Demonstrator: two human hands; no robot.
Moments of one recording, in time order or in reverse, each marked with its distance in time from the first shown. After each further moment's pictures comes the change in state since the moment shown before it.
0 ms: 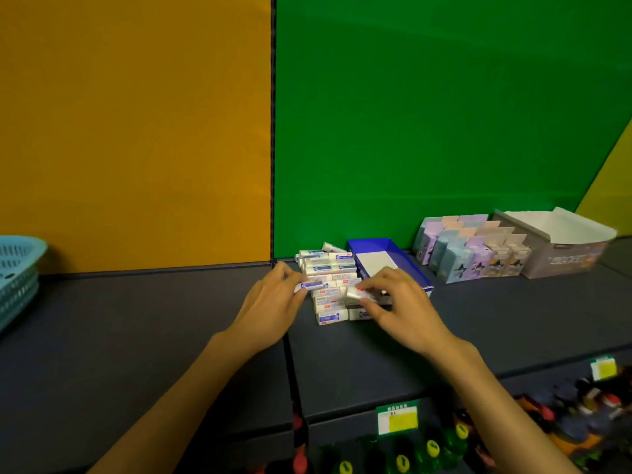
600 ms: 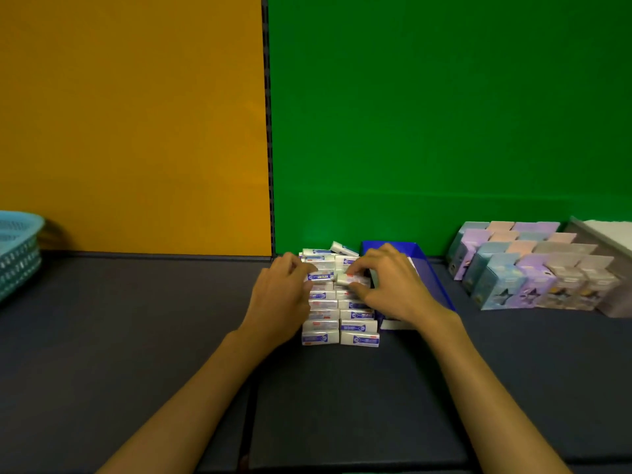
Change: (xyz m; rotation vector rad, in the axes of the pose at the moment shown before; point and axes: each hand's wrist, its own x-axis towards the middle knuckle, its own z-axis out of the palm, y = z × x) left_hand 0.053 0.012 0.048 0.109 0.141 -0.187; right_hand 0.108 0.064 0.031 -0.014 -0.127 -0.160
